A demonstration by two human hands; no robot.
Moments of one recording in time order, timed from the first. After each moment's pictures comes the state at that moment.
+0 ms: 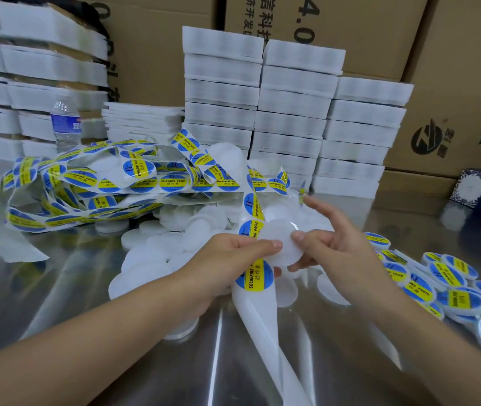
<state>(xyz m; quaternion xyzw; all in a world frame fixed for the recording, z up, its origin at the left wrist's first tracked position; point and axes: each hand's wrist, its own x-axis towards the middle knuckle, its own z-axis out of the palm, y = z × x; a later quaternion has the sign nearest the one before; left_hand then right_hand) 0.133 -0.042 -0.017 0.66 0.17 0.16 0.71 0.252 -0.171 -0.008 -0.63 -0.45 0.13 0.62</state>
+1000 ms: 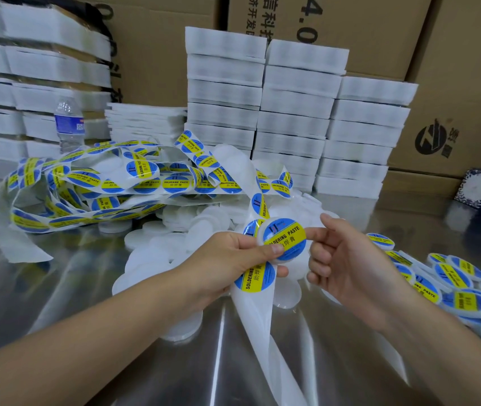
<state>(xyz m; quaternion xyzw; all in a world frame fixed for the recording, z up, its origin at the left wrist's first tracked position) 0.136 -0.034 -0.019 0.64 0.11 0.13 0.74 0.252 -0.169 -0.002 -0.56 -0.25 0.34 0.71</state>
